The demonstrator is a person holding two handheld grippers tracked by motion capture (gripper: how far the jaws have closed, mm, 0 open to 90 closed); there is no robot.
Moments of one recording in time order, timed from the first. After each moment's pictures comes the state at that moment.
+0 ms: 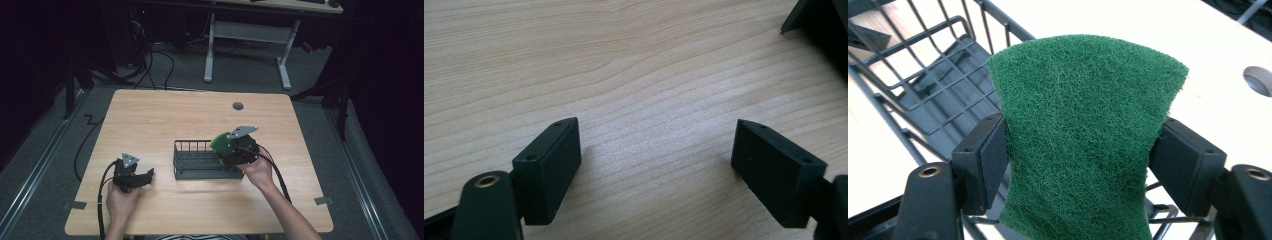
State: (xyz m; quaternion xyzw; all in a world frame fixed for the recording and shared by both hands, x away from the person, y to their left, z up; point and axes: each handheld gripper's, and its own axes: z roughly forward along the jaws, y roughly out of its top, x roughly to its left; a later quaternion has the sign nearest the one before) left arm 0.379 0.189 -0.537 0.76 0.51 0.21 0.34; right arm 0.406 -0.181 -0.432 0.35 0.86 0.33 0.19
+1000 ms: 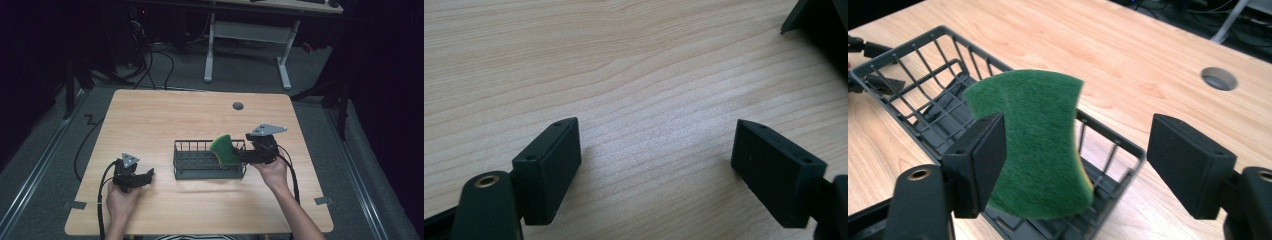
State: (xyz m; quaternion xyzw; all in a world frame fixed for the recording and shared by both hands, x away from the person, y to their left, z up) left arm 0.379 0.189 -0.537 0.76 0.51 0.21 0.34; right arm 0.390 -0.229 -0.412 0.39 0.80 0.40 0.20
